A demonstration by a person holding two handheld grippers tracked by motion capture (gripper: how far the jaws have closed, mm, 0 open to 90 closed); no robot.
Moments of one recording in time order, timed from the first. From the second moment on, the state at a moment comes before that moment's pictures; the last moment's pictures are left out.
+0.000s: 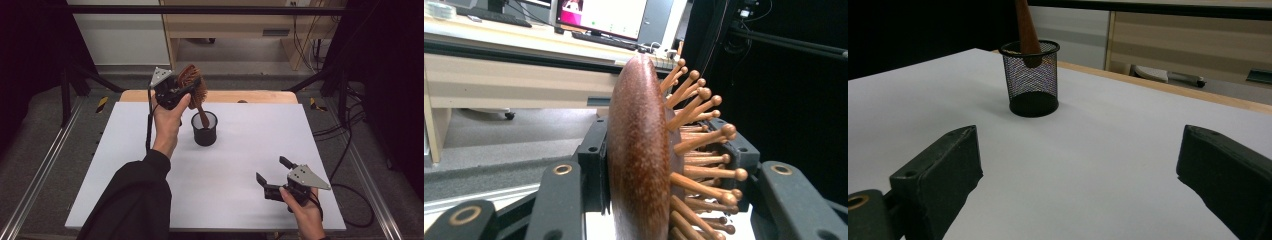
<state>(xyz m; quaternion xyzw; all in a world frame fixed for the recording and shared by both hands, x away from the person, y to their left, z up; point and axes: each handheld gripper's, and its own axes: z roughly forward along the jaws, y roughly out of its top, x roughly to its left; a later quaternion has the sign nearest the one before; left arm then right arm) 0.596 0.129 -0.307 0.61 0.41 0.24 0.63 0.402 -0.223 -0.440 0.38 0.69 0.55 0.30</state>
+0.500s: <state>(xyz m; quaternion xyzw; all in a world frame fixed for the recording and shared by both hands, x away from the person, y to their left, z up) 0.598 0.125 -0.316 0.62 0.42 0.24 0.62 0.402 -0.223 -0.441 0.37 0.69 0.55 0.29</state>
